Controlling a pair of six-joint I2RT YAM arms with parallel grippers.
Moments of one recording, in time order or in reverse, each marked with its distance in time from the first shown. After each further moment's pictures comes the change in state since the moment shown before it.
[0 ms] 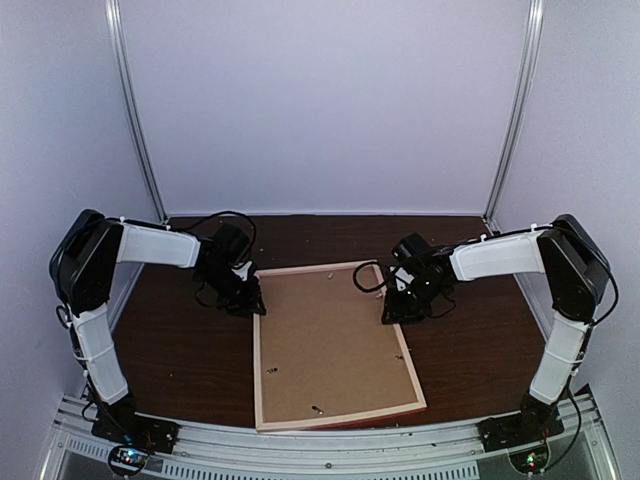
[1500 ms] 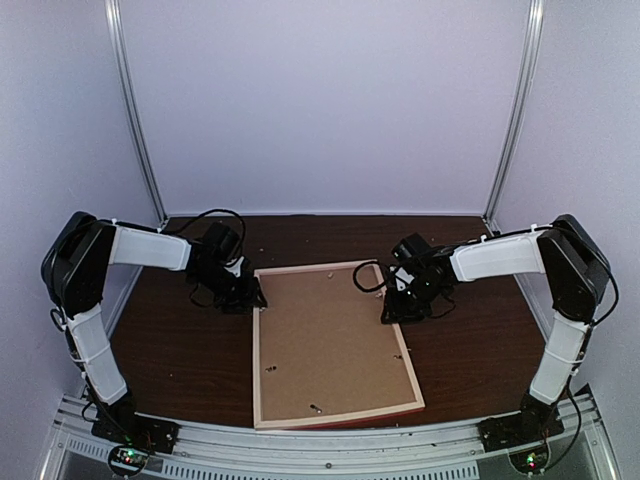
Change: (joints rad) left arm 0.047 -0.048 -0.078 0.130 0.036 -0.056; right arm 0.000 -0.002 -0.007 0.018 -0.001 0.004
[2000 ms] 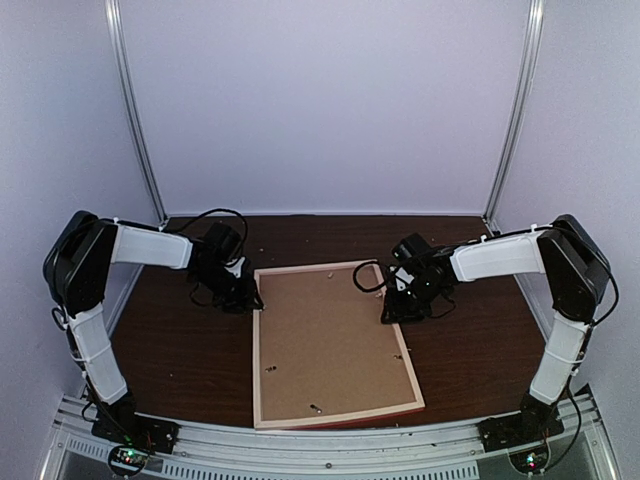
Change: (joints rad) left arm 0.000 0.013 0.018 -0.038 -0.026 0.055; right arm 0.000 0.000 -0.002 0.003 -0.005 0.002
